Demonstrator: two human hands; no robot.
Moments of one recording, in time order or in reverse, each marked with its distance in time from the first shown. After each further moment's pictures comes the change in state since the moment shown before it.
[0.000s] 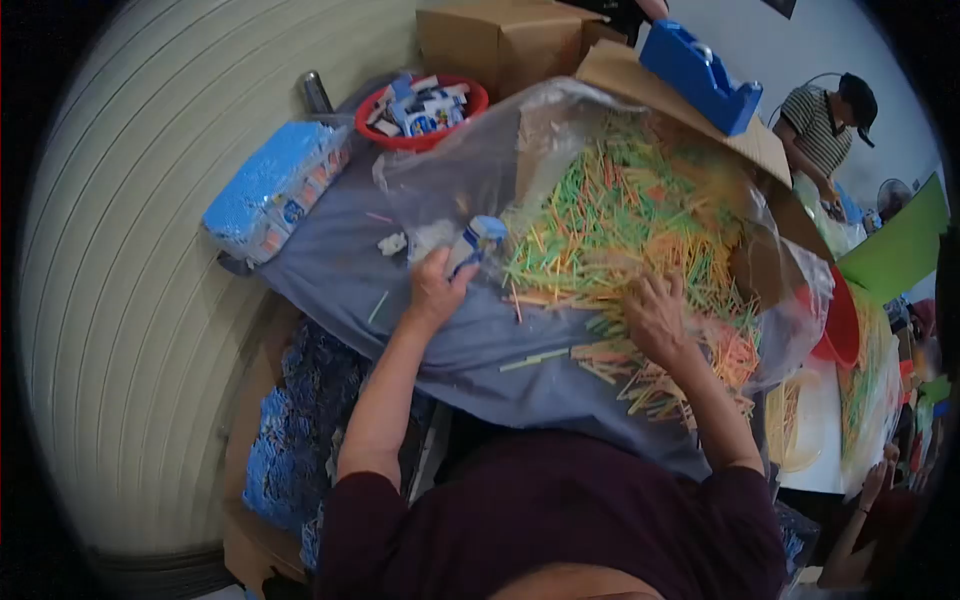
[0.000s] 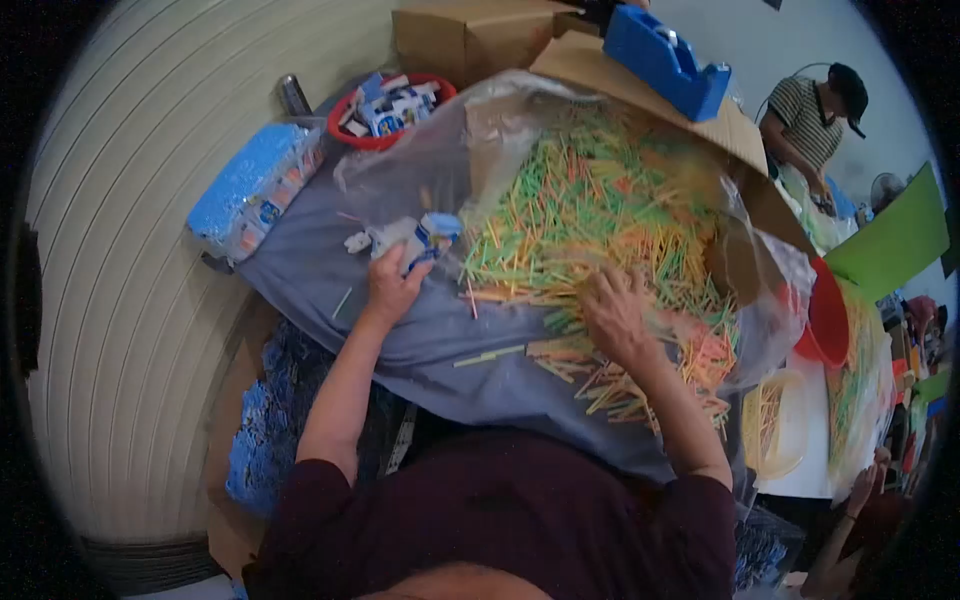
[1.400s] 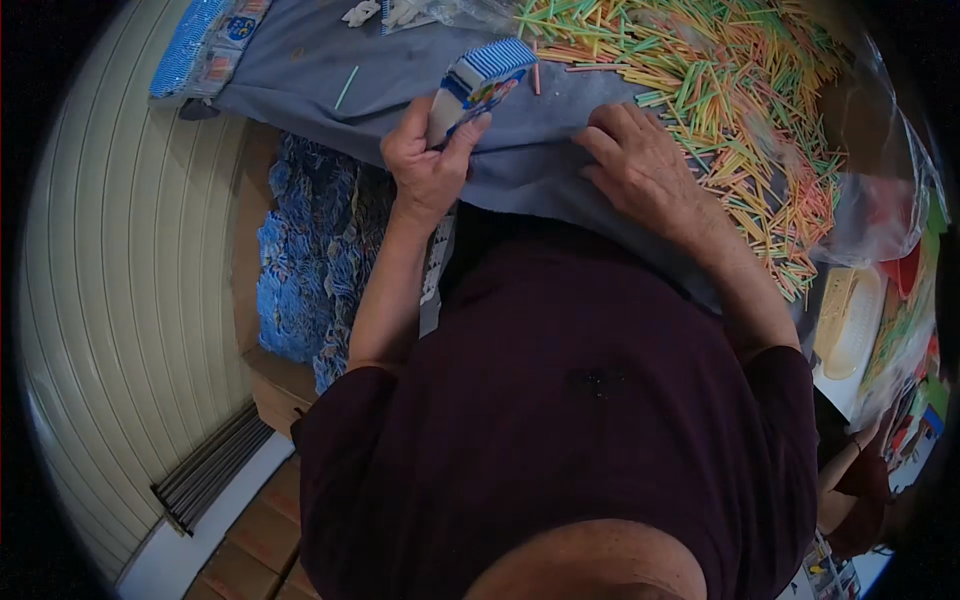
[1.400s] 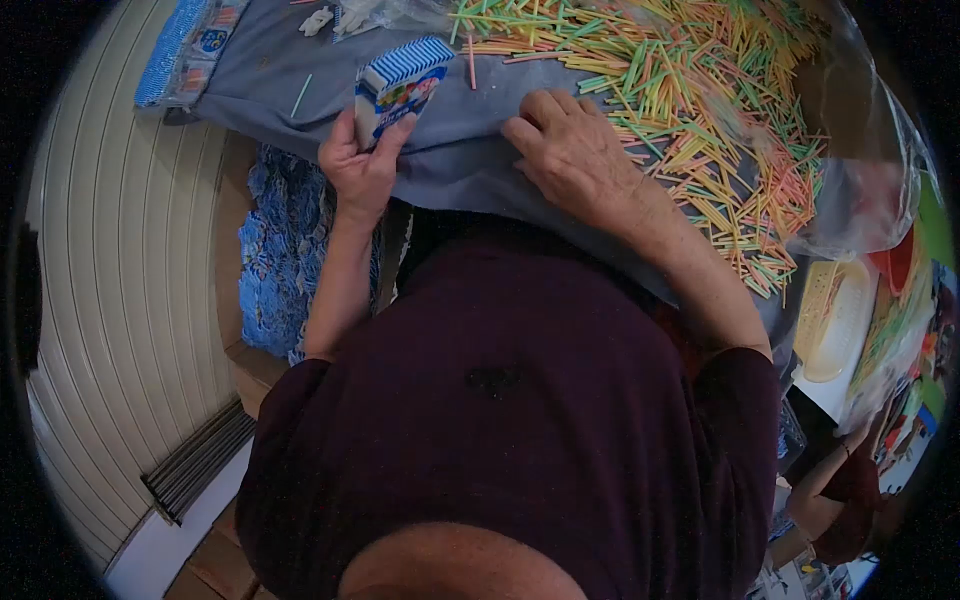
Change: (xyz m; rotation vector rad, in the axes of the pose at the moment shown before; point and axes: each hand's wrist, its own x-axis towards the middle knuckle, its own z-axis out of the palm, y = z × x) left_hand -0.105 0.075 -0.033 -0.362 0.018 -0.277; right_hand 0.003 -0.096 -0.008 0.554 -0.155 -0.172
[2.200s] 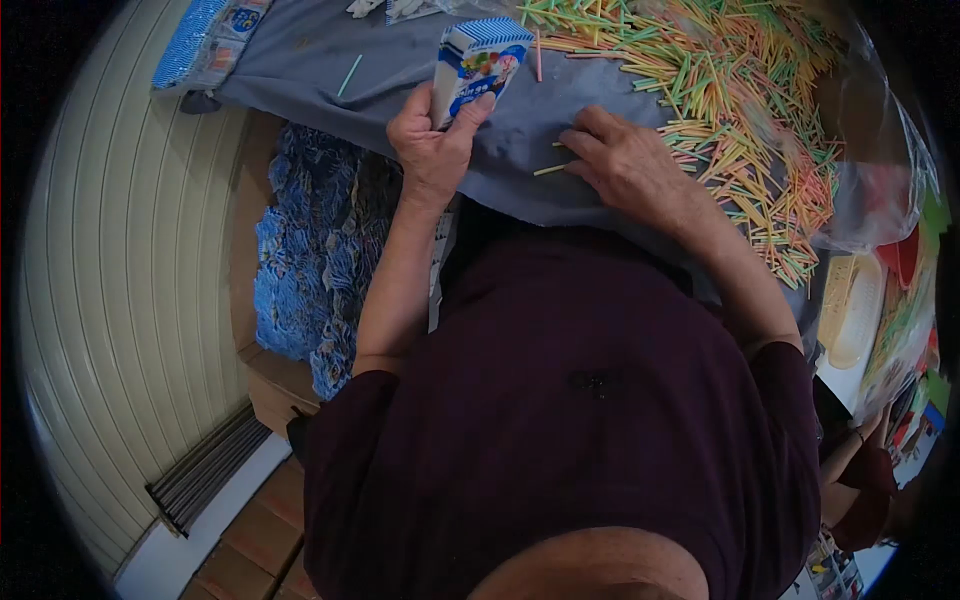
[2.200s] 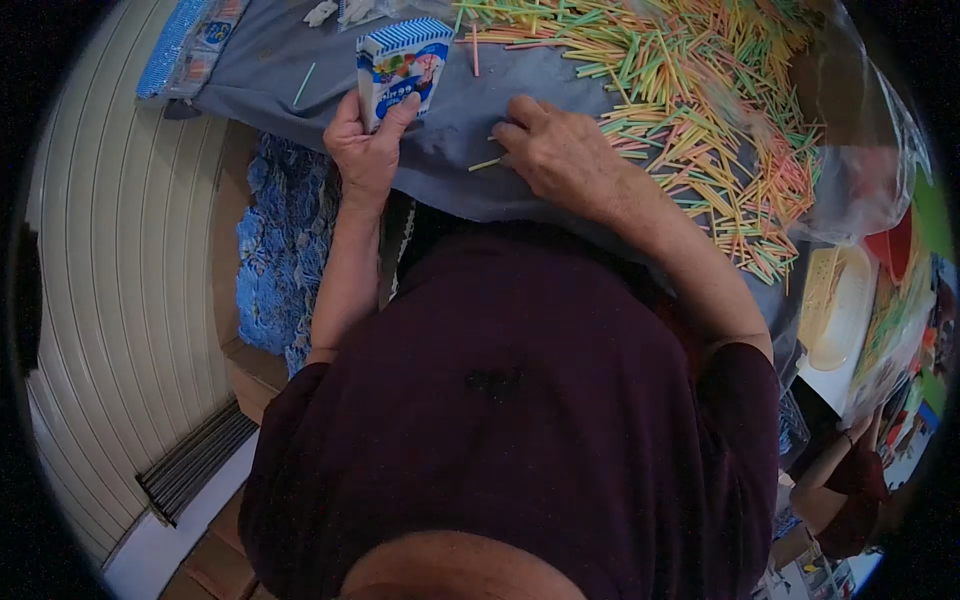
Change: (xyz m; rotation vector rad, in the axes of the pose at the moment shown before) left_hand -0.002 0.002 0.008 -0.155 0.050 -0.141; right_hand -0.001 -0.013 0.013 0.155 0.053 -0.017
